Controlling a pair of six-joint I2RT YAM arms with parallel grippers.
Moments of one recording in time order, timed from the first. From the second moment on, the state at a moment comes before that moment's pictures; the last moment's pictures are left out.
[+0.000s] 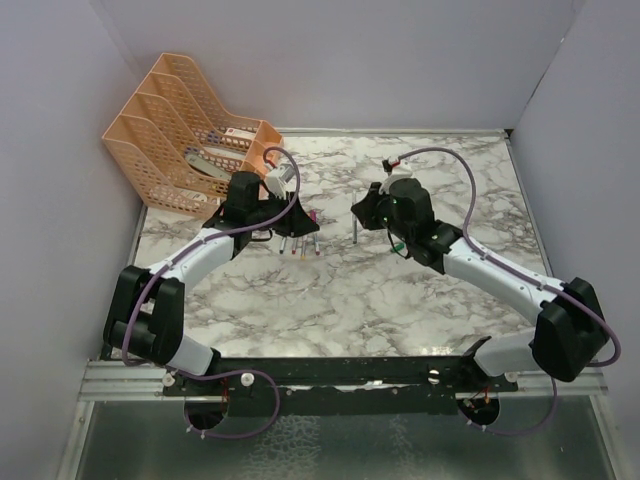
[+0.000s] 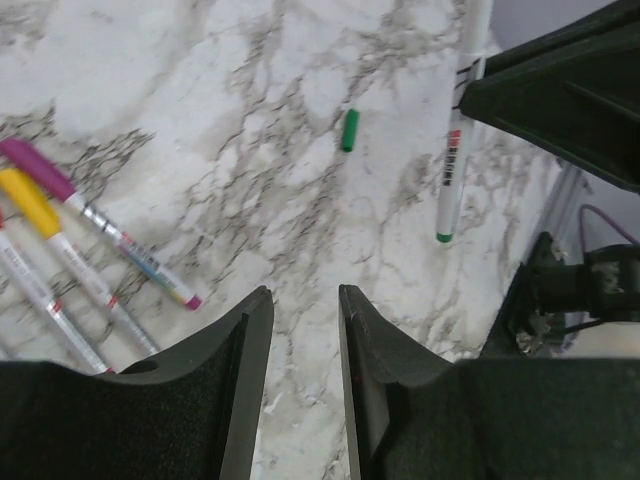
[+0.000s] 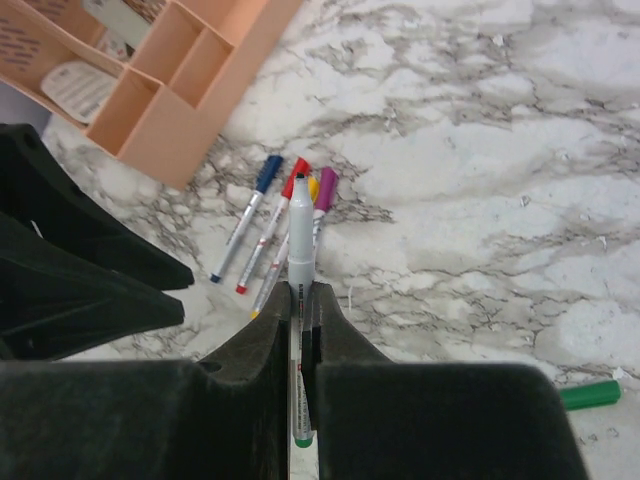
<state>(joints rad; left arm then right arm) -0.33 1.47 0.90 0.02 0.66 -0.33 0.67 1.39 0.98 0.00 0.14 0.44</state>
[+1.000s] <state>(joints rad) -0.47 1.57 0.94 0.32 0.86 -0.51 0.67 1.34 0.89 0.27 0.04 0.49</state>
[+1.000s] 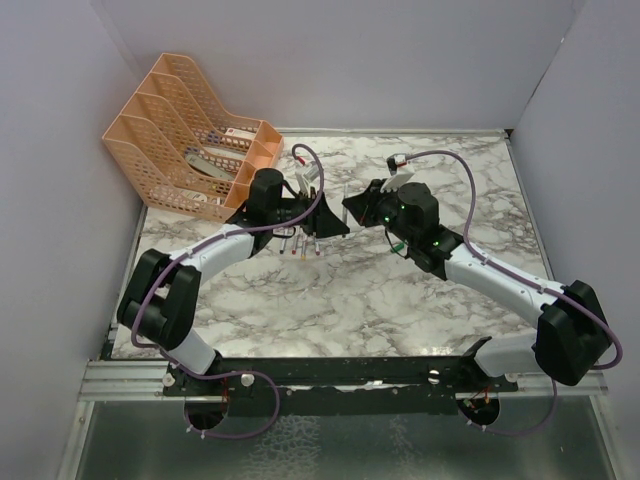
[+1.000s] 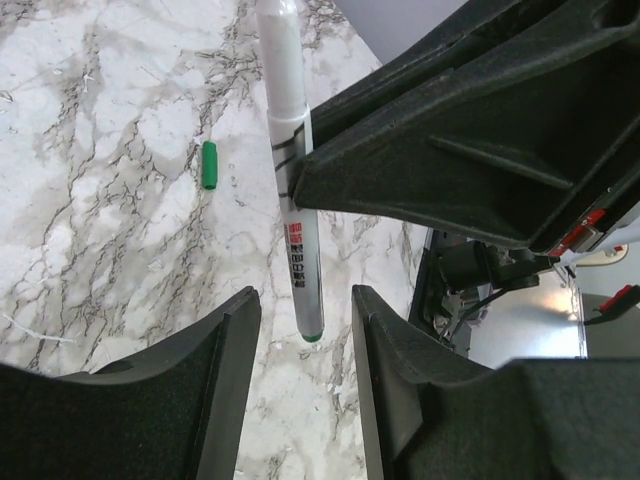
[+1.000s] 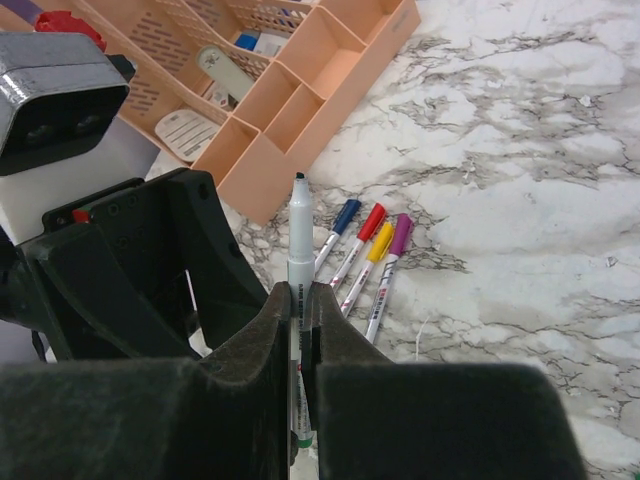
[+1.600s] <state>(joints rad) -0.50 1.58 0.97 0.34 0.81 -0.53 0.67 1.32 0.87 0.27 0.01 0.51</state>
